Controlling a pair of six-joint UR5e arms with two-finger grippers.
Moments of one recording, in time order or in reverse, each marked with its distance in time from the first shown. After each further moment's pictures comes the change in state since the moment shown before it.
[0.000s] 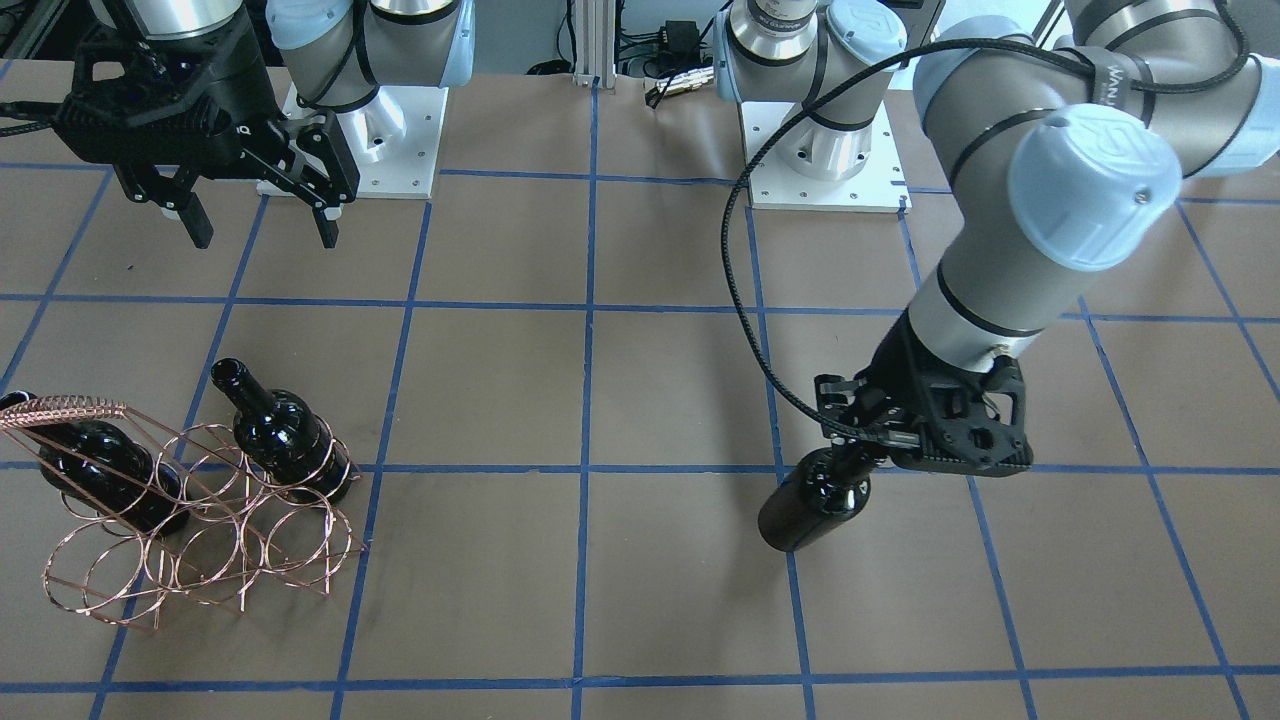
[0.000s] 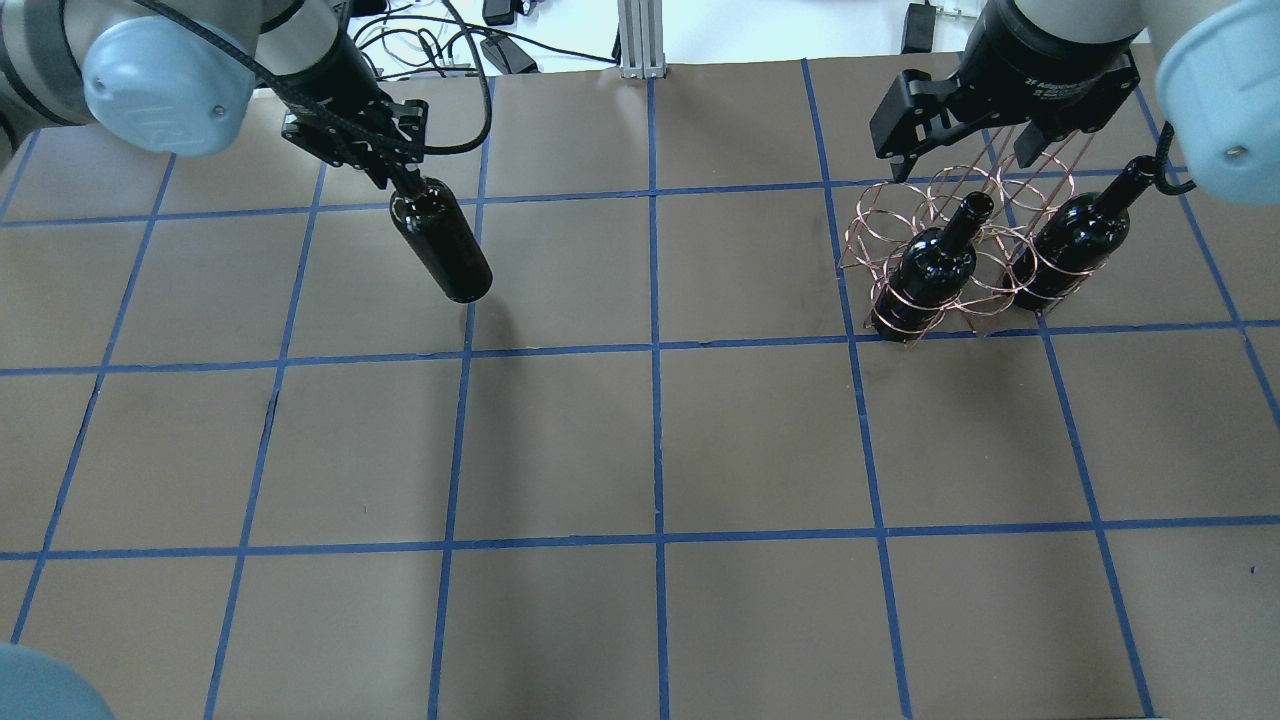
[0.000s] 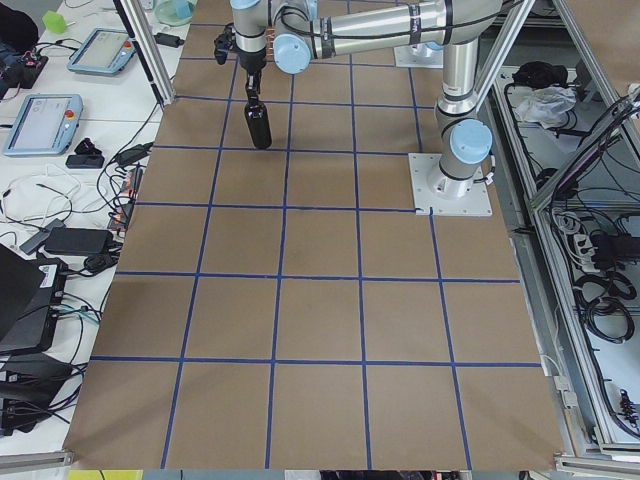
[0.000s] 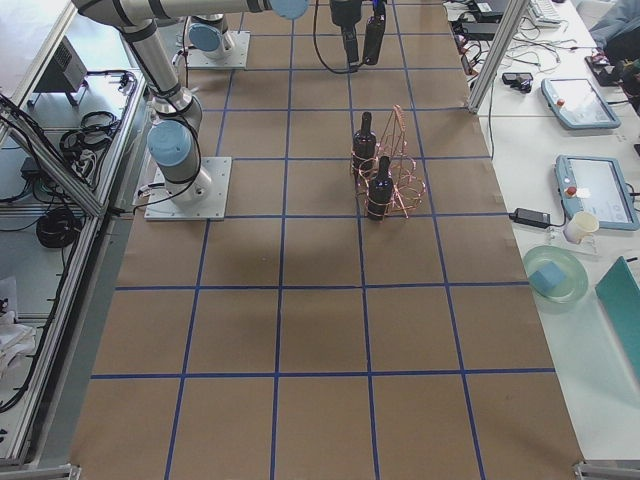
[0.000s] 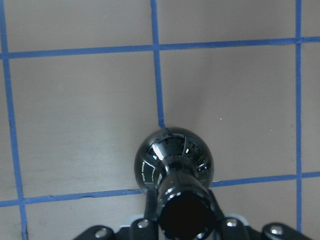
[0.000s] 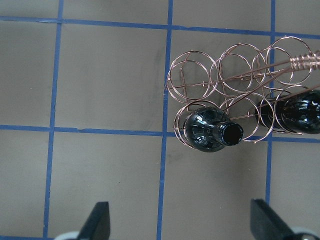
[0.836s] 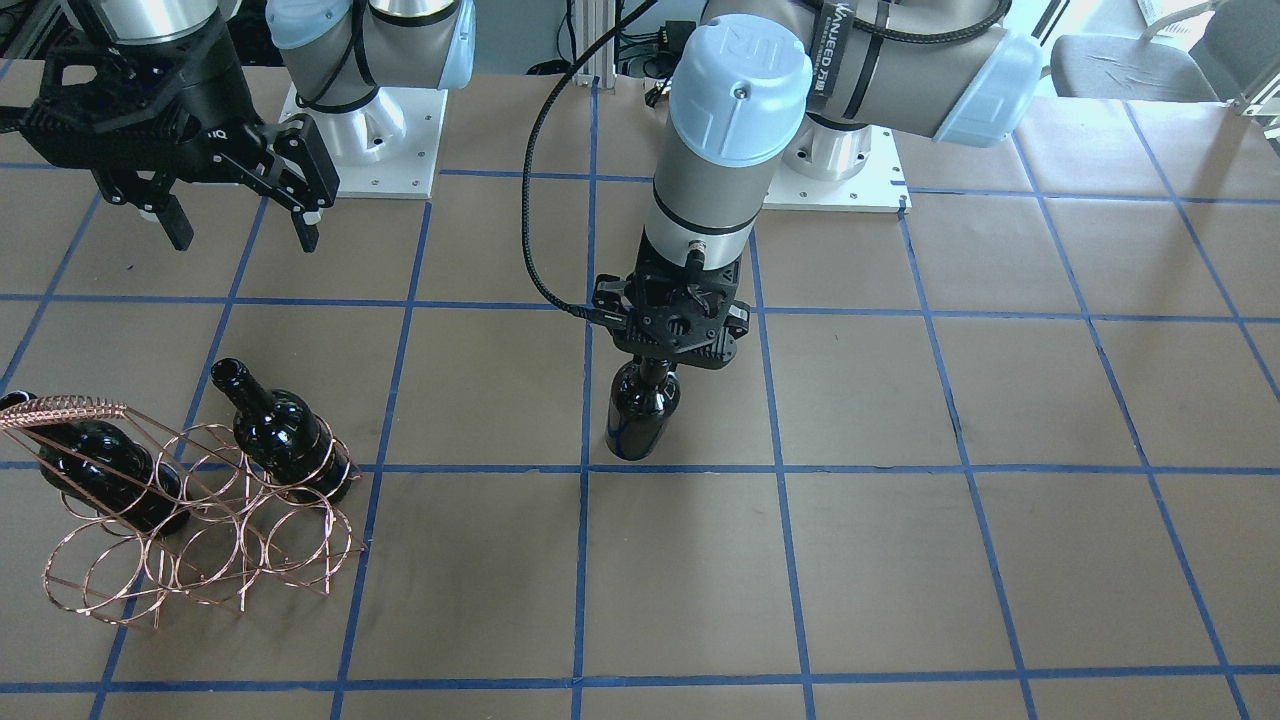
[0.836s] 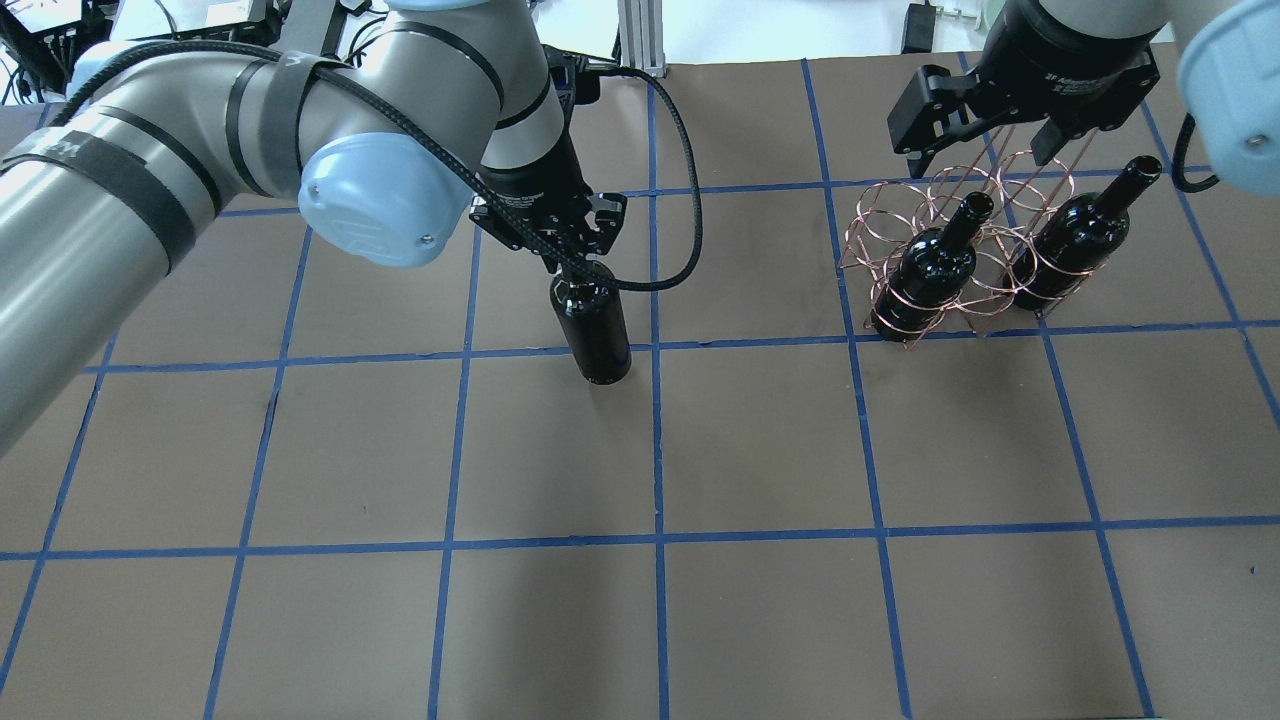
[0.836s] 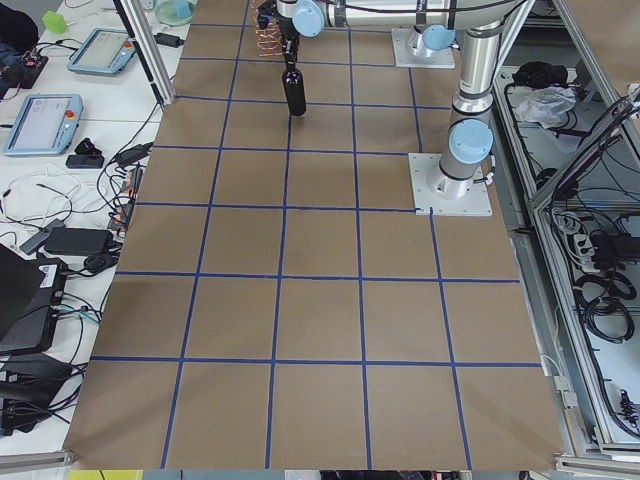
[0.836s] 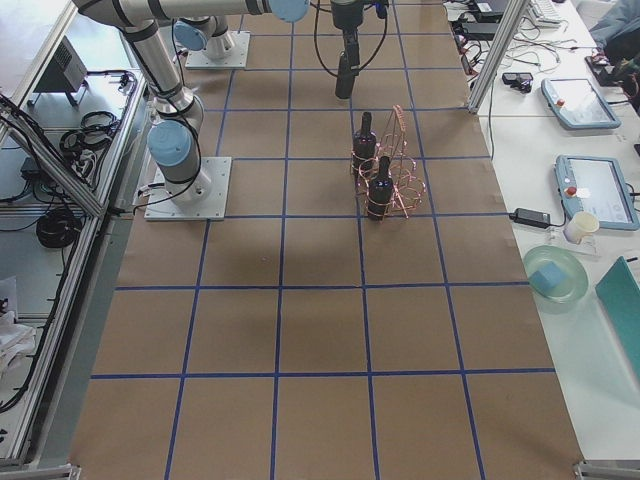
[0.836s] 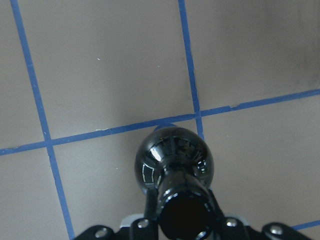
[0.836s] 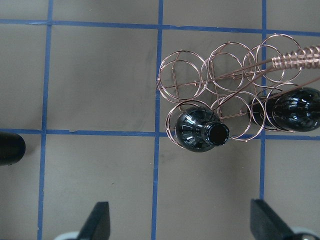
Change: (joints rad) left arm -0.281 0.041 -0.087 0.000 -0.005 -0.176; right arm -0.031 0.000 0.000 0.004 0.001 -0.009
